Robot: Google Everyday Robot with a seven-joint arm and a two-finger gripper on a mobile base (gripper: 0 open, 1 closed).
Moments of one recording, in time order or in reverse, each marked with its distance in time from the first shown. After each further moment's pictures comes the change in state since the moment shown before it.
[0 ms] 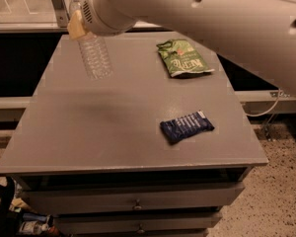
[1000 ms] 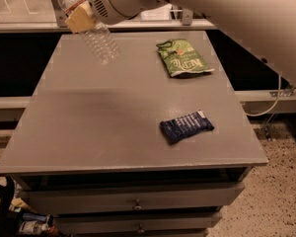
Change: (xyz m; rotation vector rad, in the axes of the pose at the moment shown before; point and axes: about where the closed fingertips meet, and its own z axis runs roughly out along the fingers) arm -0.034 0.003 0.000 -0.163 -0.113 -0.416
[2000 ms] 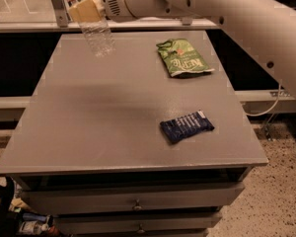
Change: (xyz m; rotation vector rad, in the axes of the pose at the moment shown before) arm -0.013 -0.017 0.005 -0.099 -0.201 0.054
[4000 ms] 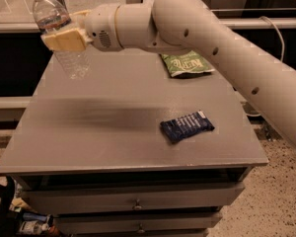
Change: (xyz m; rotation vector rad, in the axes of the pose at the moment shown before) arm 0.018 0.081 0.018 -0.310 -0.186 -0.100
